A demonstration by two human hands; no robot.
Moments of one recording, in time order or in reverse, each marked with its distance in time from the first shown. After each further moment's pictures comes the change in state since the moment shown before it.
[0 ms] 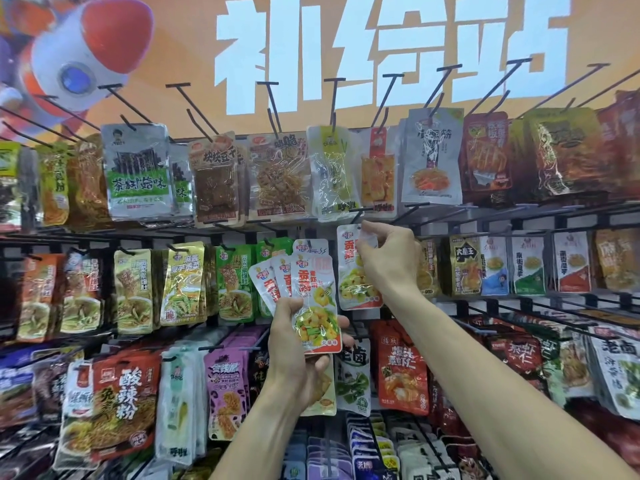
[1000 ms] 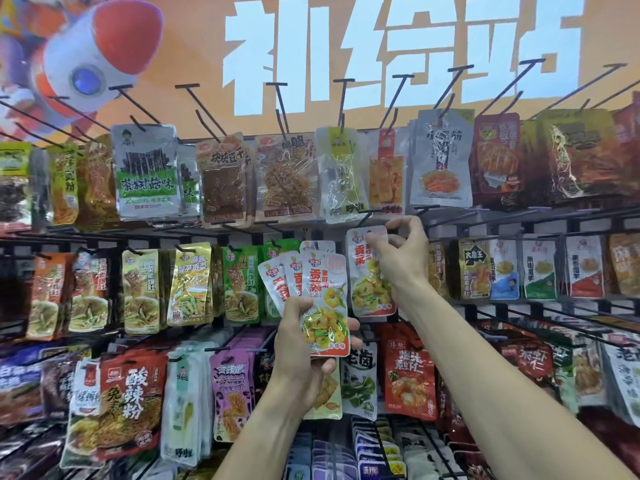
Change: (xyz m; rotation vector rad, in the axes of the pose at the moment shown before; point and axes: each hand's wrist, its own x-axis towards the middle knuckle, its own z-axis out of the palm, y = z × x) left_hand -0.002 0.007 0.001 0.048 -0.035 -0.001; right_hand 0.015 0.018 0.010 0.331 0.010 0.143
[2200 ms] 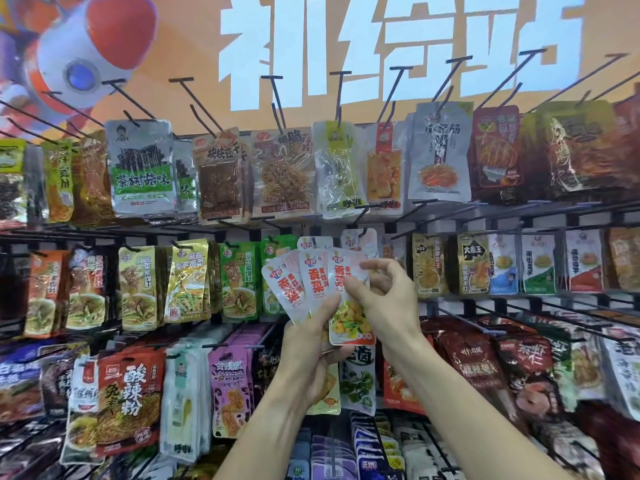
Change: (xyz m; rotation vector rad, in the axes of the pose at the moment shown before) left_hand 0.017 -0.020 0.004 0.032 0.038 0.032; right_hand -0.070 0.027 -0.007 0.046 -0.149 0.111
